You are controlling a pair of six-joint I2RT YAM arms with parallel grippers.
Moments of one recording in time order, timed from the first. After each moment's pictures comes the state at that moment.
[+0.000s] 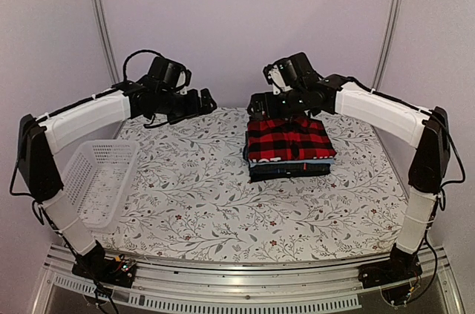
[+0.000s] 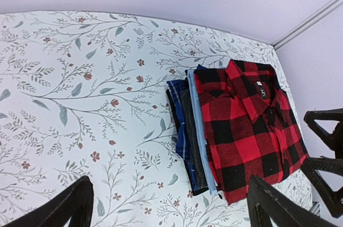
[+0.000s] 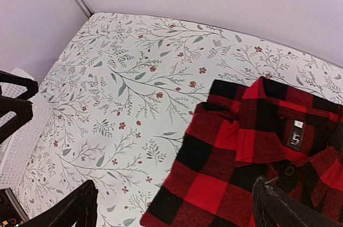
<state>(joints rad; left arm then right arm) -0.59 1.73 1.53 -0.45 -0.02 -0.57 0.70 1.85 1.73 -0.54 0.08 0.32</state>
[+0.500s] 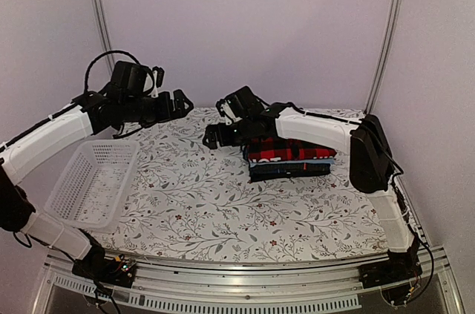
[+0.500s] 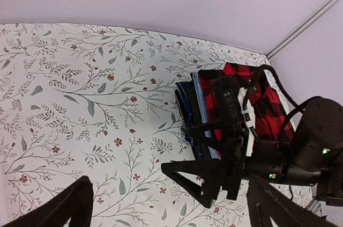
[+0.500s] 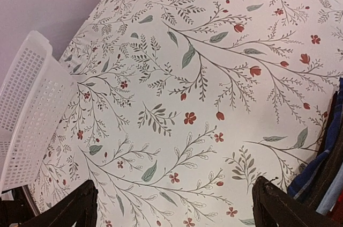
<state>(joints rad) -0.54 1.38 1.27 -0.46 -0.03 -0.53 0.86 2.31 2.08 -0.46 -0.08 0.44</state>
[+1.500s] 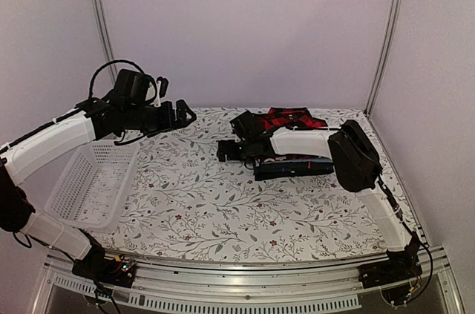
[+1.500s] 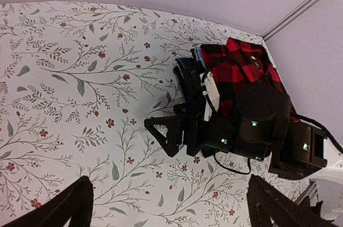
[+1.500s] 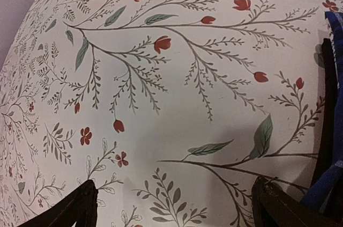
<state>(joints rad) -0.54 1.36 1.20 -0.45 0.05 -0.54 0.81 2.49 1.99 -0.29 0.07 0.58</state>
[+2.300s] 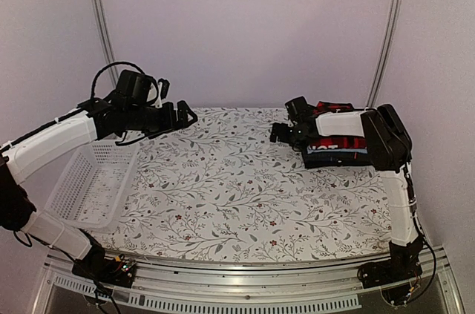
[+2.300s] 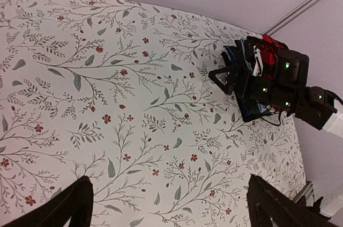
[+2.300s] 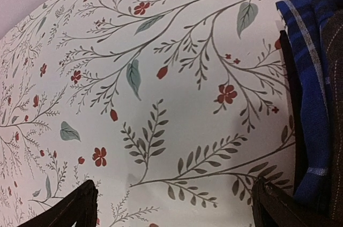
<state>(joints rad) -0.53 1.37 1.20 -0.45 0.07 -0.56 0.49 2.31 1.70 -0.24 0.06 0.58</state>
